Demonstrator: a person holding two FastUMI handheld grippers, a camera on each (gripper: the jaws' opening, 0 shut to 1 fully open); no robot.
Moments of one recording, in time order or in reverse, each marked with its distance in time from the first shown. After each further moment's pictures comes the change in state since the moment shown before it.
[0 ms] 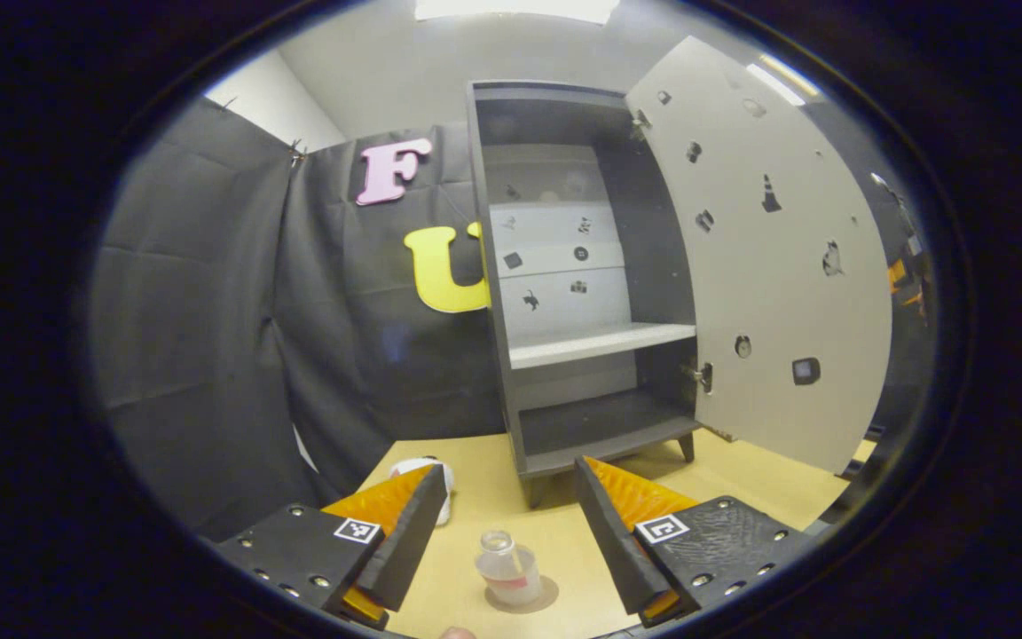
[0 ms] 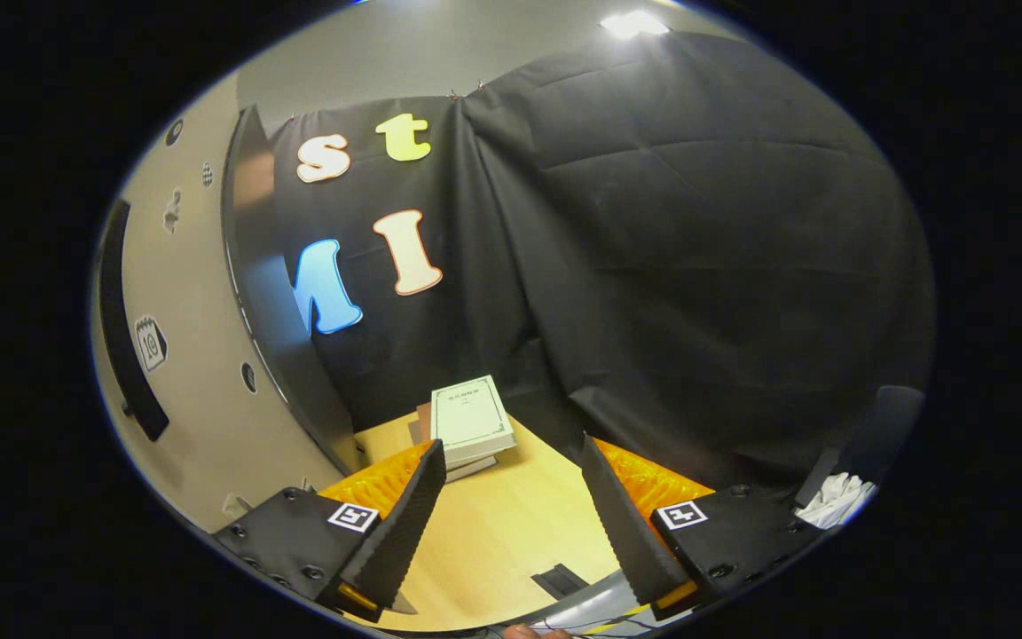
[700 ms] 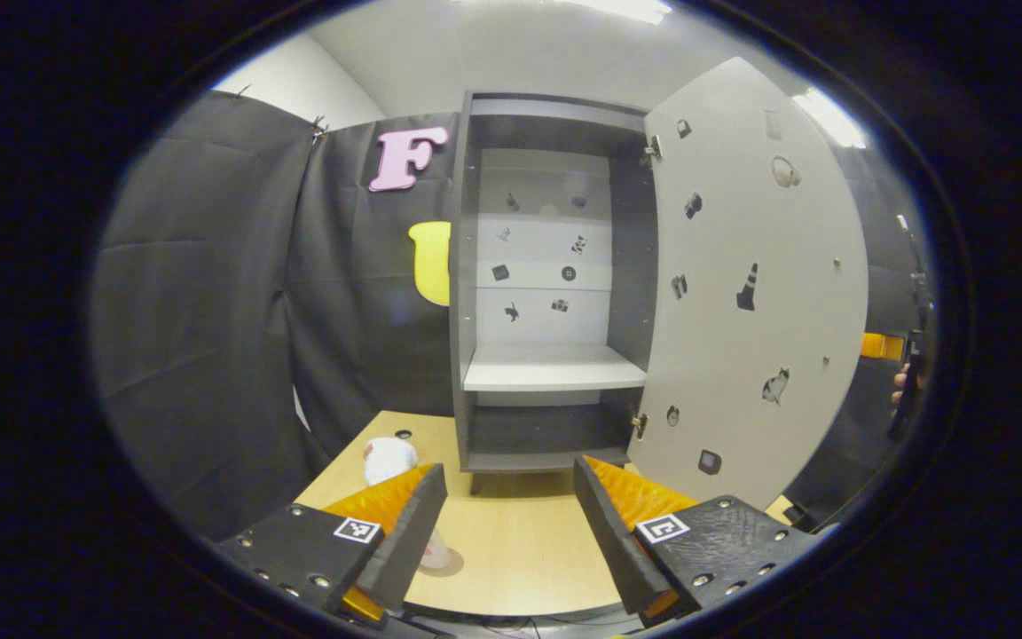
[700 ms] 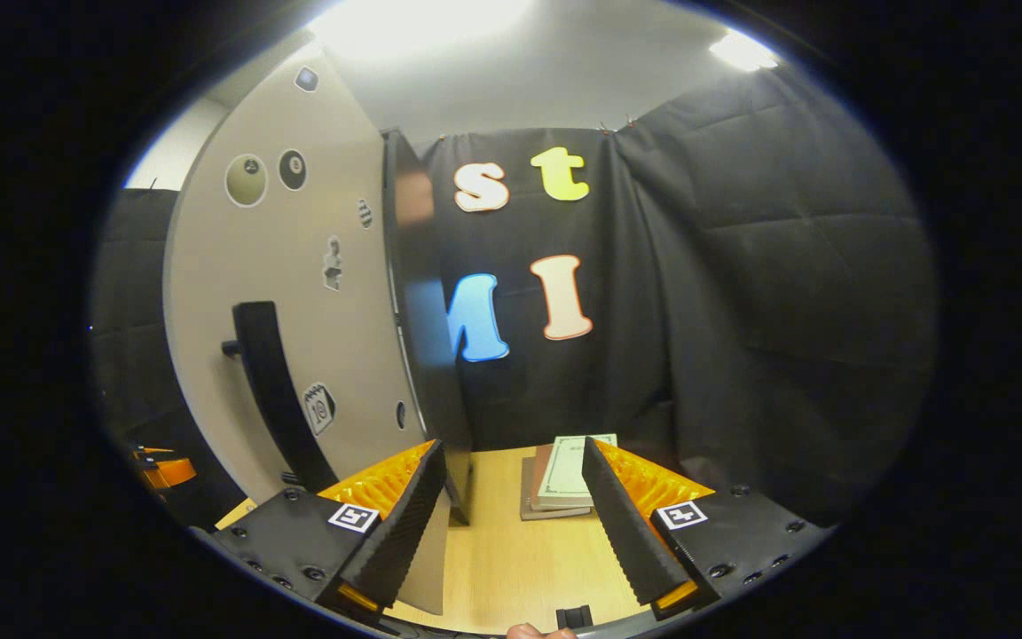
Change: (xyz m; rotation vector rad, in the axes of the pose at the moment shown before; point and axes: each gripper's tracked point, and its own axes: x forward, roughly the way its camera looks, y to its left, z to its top) left arm -0.067 -0.087 0.106 -0.167 0.119 0.028; right arm -0.040 0.096 0.084 -0.251 -0.115 0.491
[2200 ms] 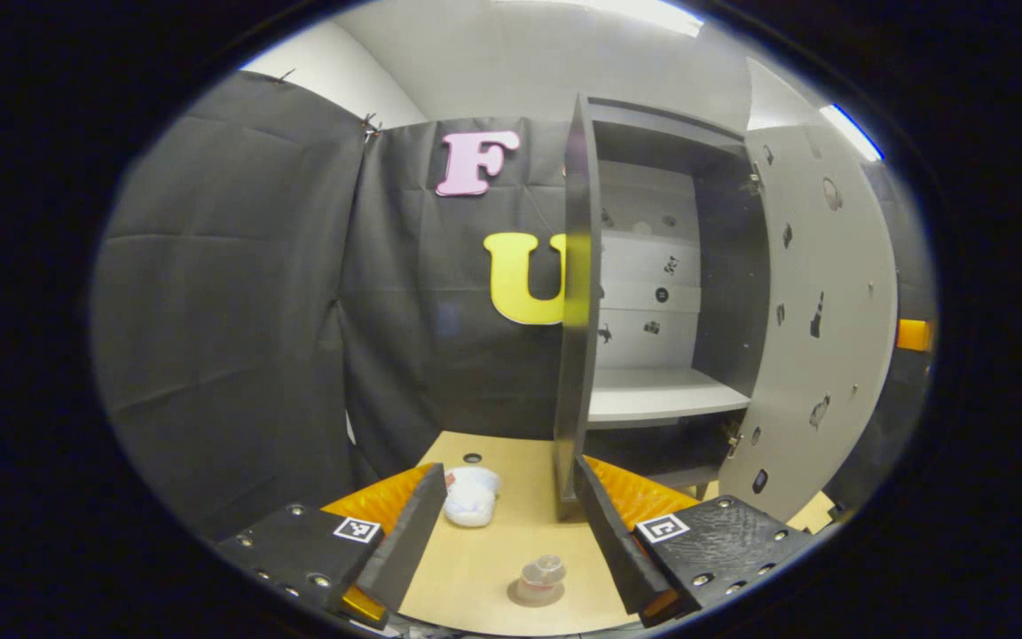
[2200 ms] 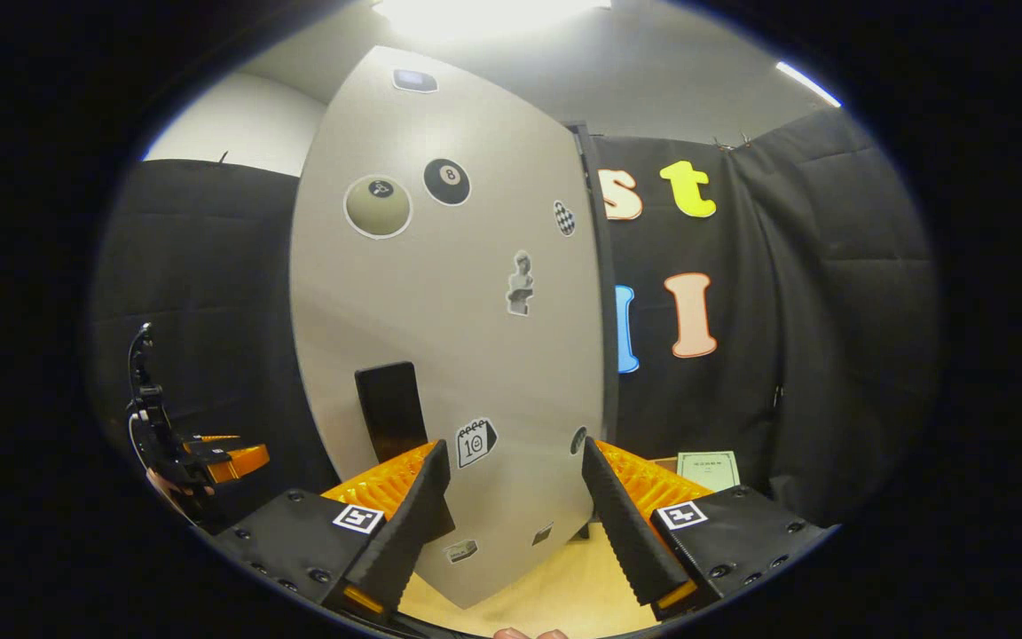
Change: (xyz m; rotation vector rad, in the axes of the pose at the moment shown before) left arm 0.061 0.210 0.014 -0.018 -0.064 0.099; right arm 0.014 0.247 0.008 -0.080 -0.003 0.215
